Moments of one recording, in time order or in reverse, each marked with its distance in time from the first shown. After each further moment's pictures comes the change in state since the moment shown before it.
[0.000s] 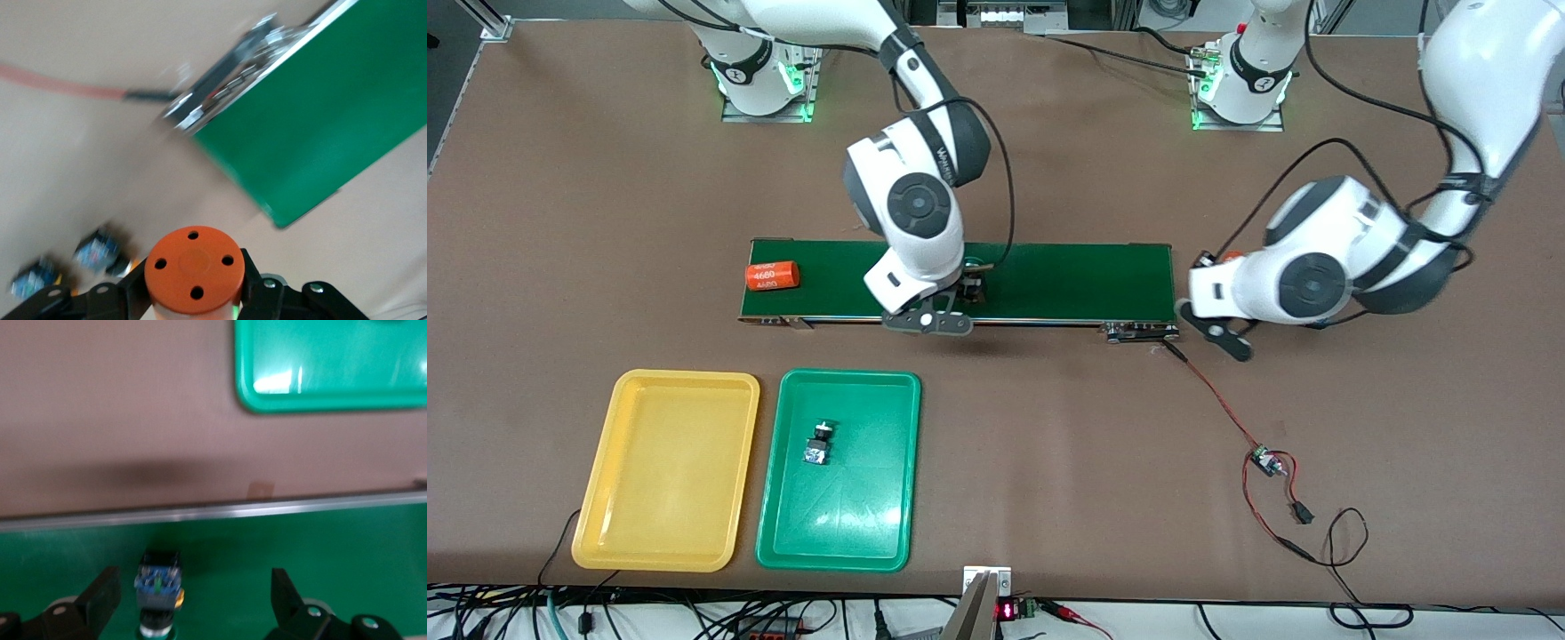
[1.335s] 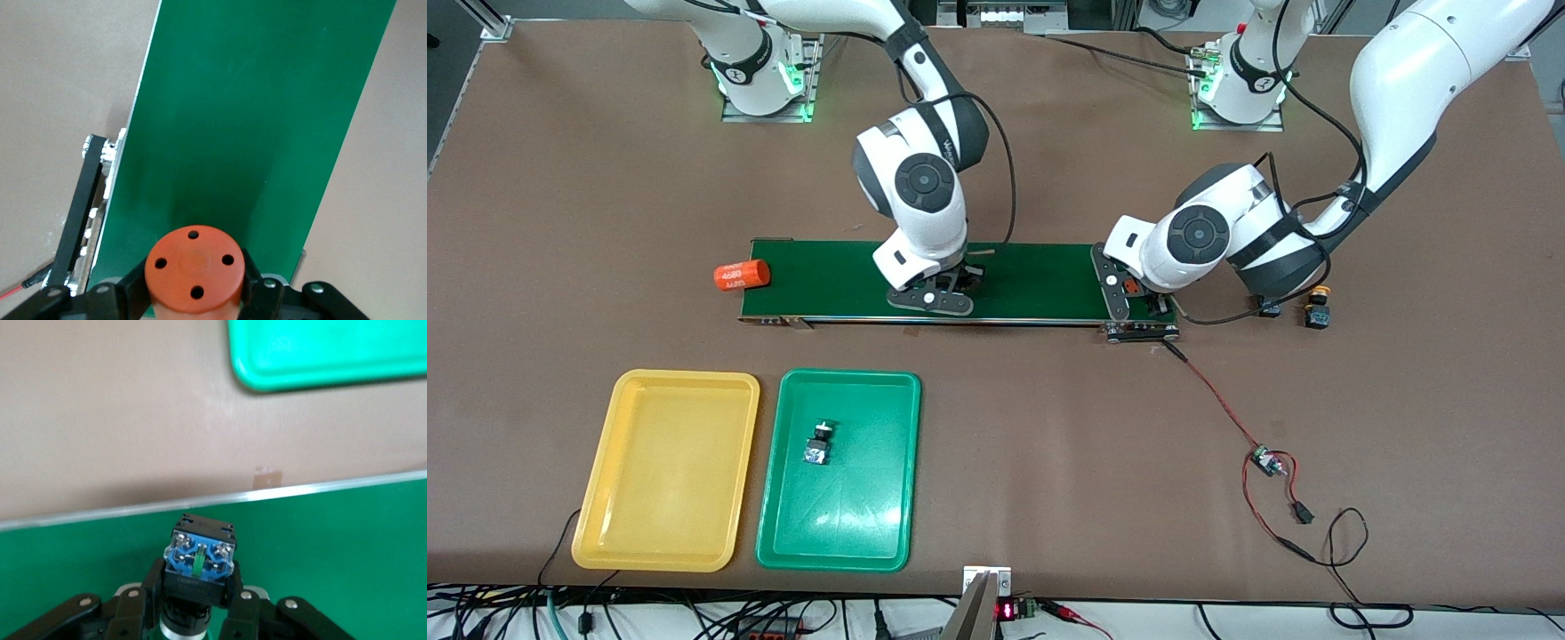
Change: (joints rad) left arm -0.076 0.035 0.007 -0.180 0.097 0.300 0.321; right arm 0.028 -0.076 -0.019 -0.173 0.000 0.197 0.053
